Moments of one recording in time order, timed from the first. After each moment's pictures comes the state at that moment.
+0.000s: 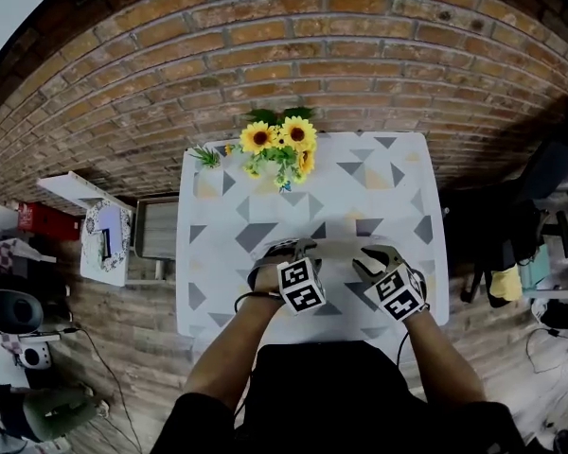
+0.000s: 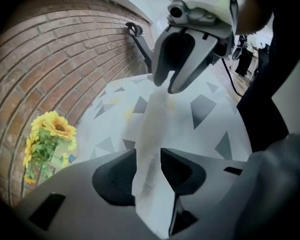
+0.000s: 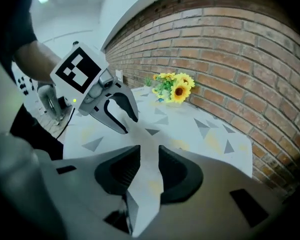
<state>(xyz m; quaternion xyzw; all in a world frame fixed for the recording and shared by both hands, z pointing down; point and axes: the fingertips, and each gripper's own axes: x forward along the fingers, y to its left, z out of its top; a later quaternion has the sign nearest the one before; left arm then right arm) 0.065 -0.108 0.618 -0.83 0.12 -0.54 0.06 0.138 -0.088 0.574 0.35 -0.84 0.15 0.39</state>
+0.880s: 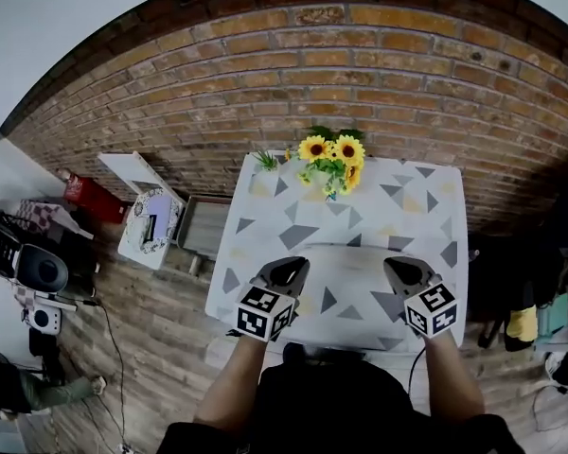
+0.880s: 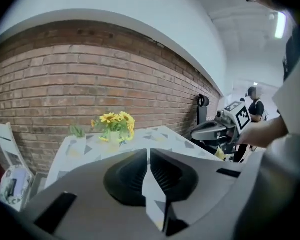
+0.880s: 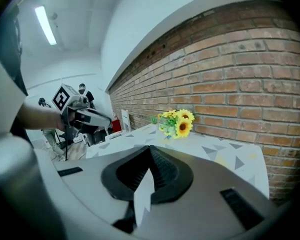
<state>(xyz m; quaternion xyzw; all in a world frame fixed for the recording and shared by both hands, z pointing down) -0.043 -0.074 0.459 -0.86 0.44 -0.19 -0.18 0.125 -0.079 0.479 0.36 -0.91 0.15 0.18</state>
